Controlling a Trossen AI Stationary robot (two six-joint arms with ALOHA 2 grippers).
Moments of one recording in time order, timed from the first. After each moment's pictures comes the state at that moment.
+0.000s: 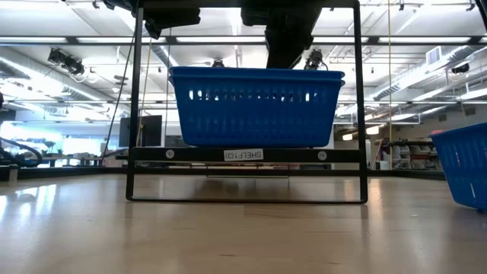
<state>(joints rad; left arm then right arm) -0.08 1.00 0.72 0.04 -0.27 -0.03 0.12 1.82 1.57 -0.89 0.23 0.16</state>
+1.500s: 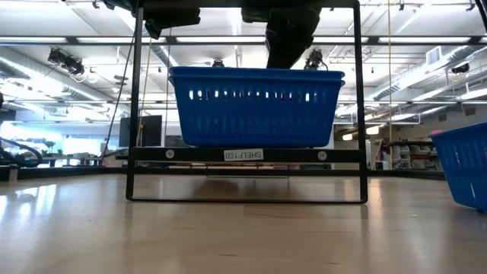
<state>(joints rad) -0.08 1.00 0.72 0.04 -0.27 -0.03 0.13 1.81 1.57 -0.89 0.29 0.11</state>
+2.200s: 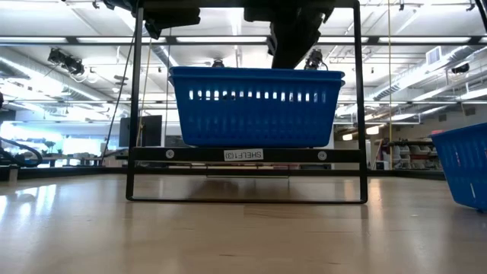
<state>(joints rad) -0.08 1.00 0.72 0.04 -0.27 -0.03 0.13 1.81 1.57 -0.91 0.12 0.09</state>
